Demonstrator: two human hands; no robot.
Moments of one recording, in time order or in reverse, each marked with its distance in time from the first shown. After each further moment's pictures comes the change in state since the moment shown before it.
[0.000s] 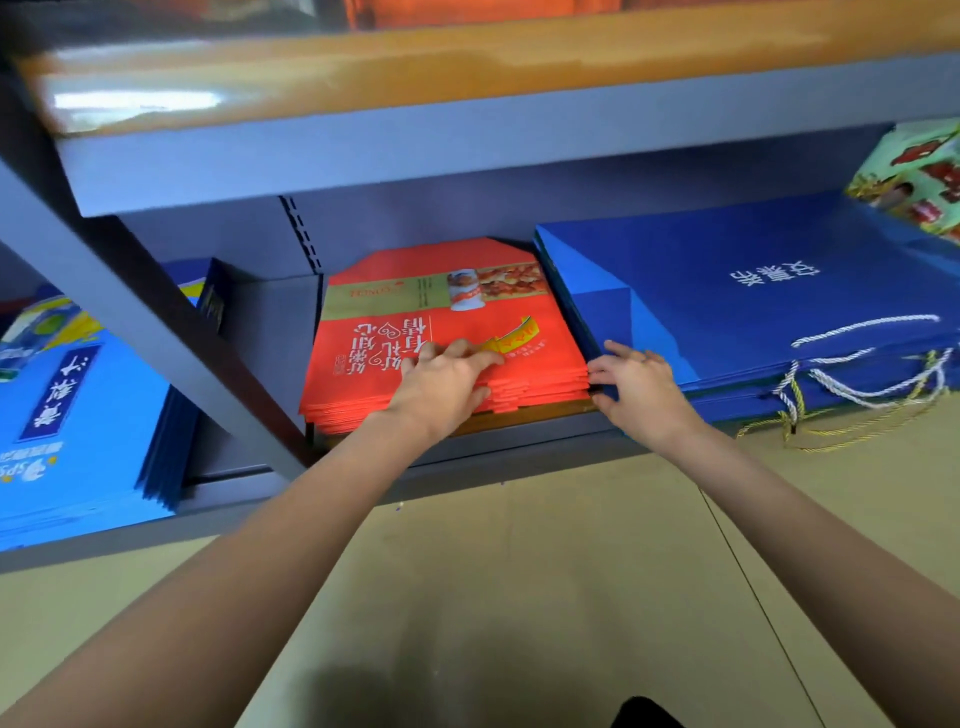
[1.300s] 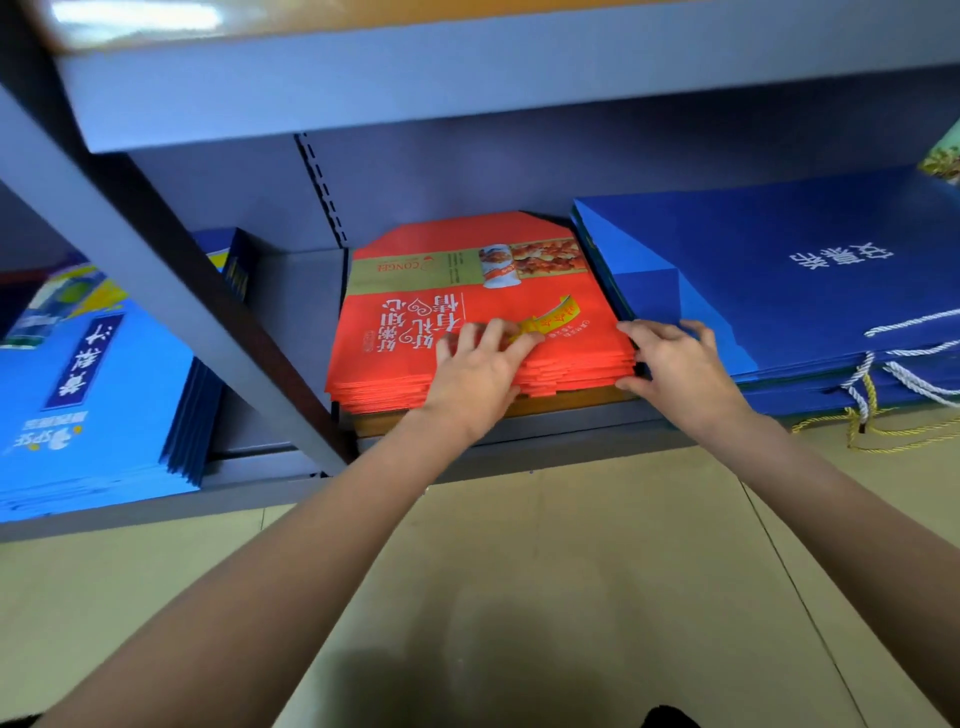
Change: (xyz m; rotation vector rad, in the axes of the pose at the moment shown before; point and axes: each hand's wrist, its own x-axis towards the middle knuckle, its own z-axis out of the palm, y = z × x) left_hand 0.005 -0.005 0.027 0.127 0.140 0.050; right_hand 0.012 0.001 0.011 -0.212 0.079 -0.120
